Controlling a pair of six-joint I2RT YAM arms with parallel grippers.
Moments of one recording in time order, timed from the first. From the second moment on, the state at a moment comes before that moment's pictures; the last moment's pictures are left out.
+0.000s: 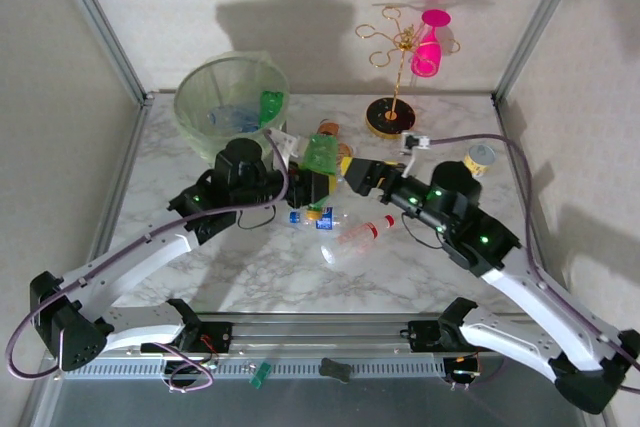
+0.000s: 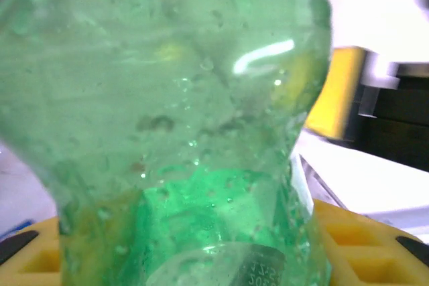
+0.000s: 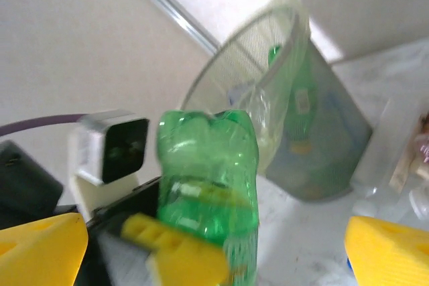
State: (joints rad) left arm -0.70 1.18 1.09 -0.22 0.36 -0.52; right arm 0.78 0.83 0.98 -0.22 -0.07 0.76
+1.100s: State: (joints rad) left arm -0.35 1.68 1.73 -0.55 -0.43 -0.71; right arm 0.78 0.80 1.00 -0.39 0.12 0.61
